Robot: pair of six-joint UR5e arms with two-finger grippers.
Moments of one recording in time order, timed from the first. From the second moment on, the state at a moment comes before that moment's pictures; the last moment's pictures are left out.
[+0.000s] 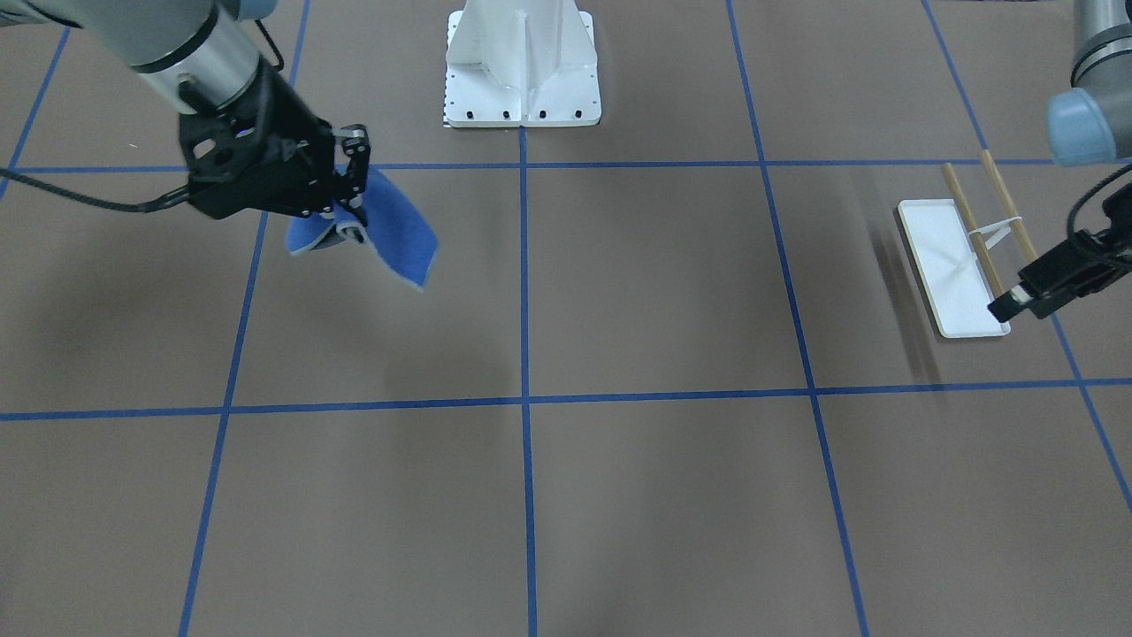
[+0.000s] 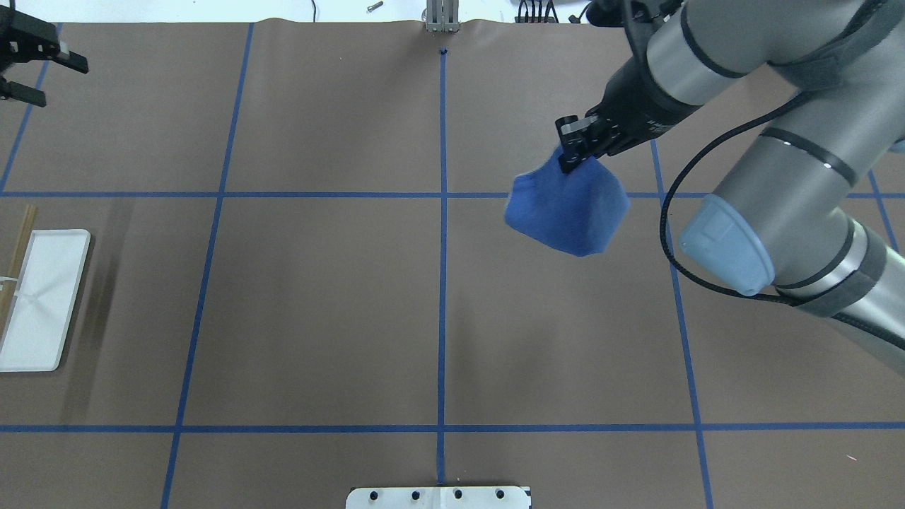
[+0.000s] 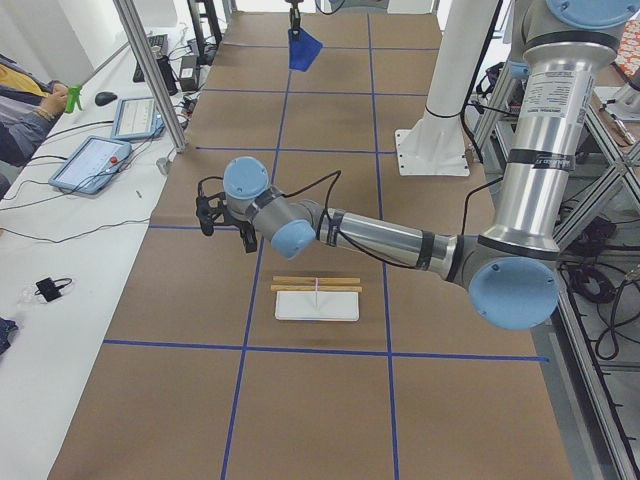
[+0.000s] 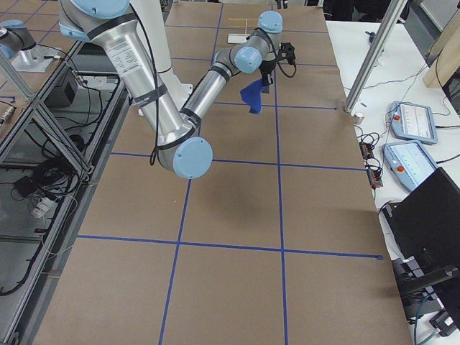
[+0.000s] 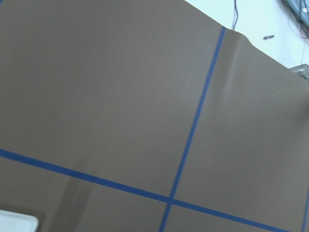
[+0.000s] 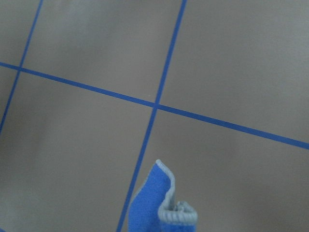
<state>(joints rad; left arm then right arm) -1.27 -1.85 -1.60 -2.32 -2.50 -1.20 0.85 -0.96 1.96 -1.59 2.25 0.83</state>
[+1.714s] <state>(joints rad) -0.95 -1.98 -1.53 -3.12 -2.30 -1.93 0.66 -0.72 1.63 -0.87 2.02 1.23</state>
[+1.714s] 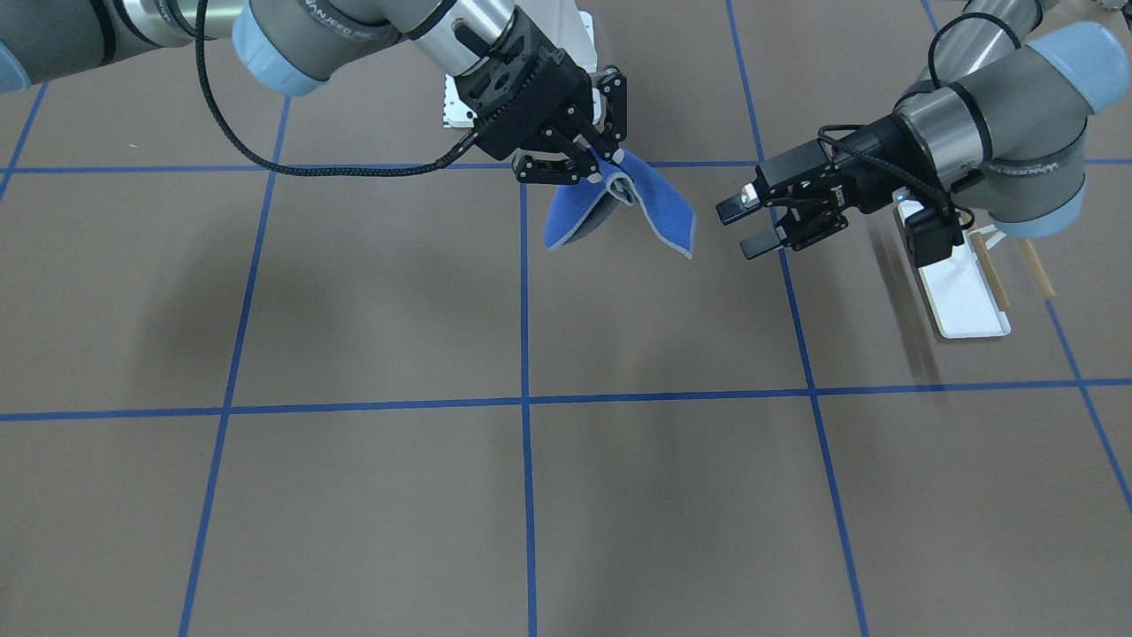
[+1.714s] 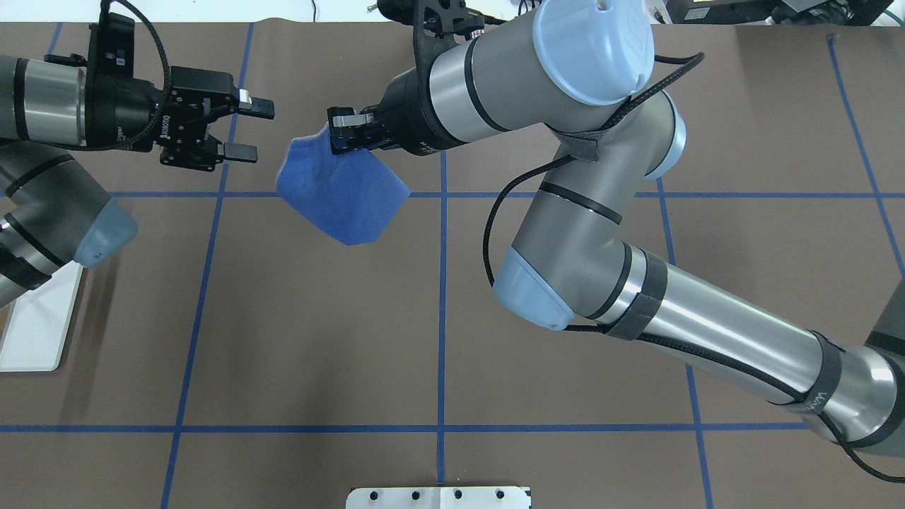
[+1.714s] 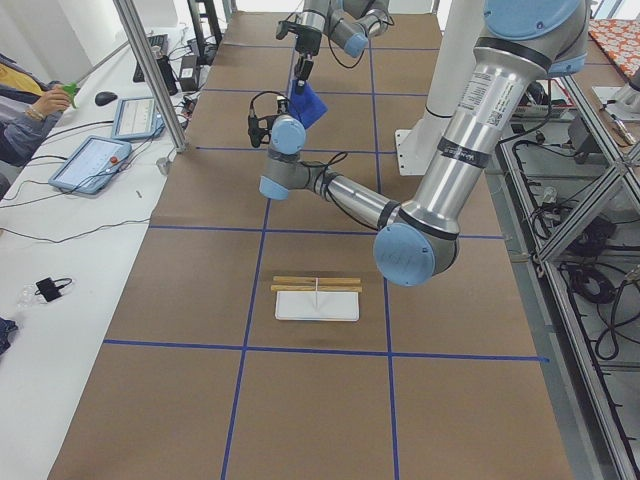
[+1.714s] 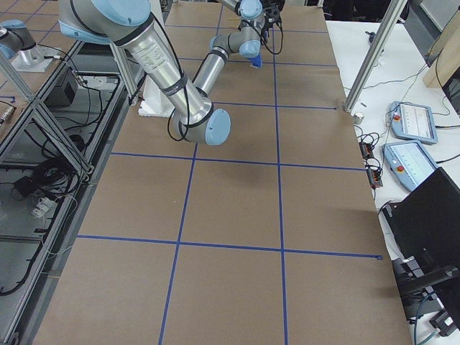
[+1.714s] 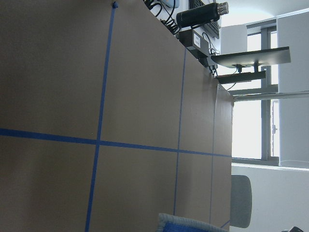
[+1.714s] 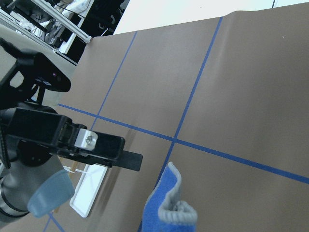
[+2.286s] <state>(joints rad) -0.95 -1.98 -1.52 -3.13 -2.29 -1.96 0.66 -0.74 1.58 -0.63 2.02 1.38</state>
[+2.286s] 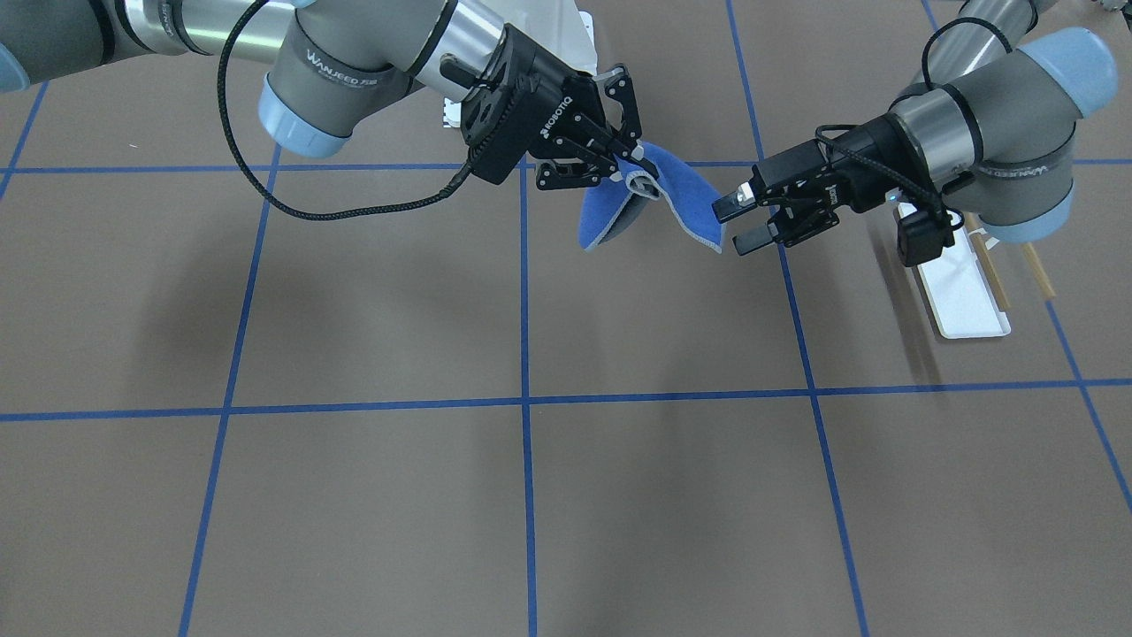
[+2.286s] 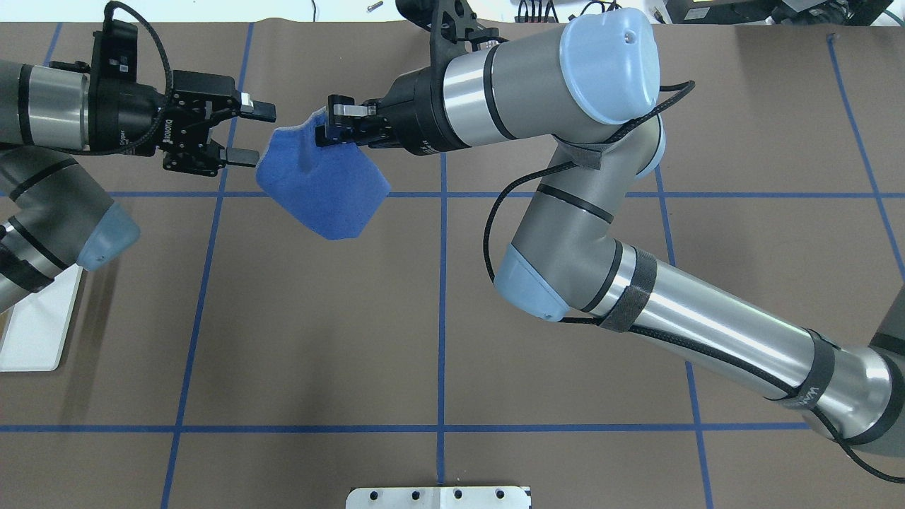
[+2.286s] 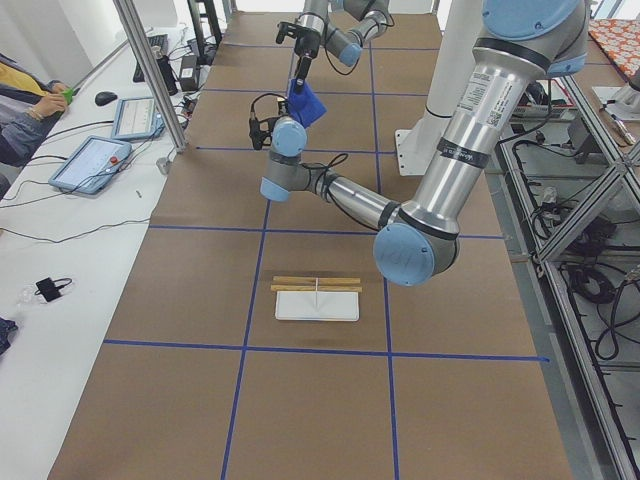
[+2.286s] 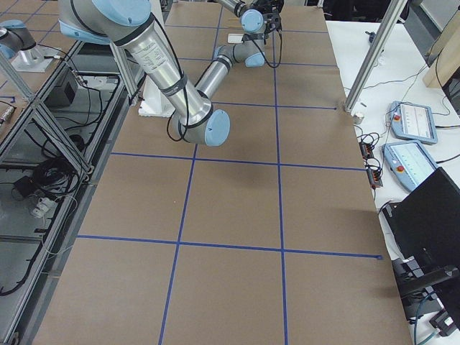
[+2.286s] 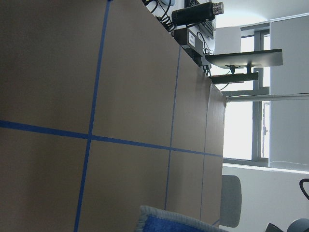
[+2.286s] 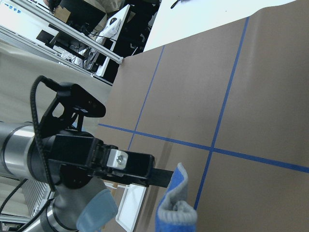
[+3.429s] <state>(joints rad) -0.93 -1.99 -1.51 -3.26 -2.29 -2.02 0.67 -0.76 1.58 -0.57 2.01 1.42</state>
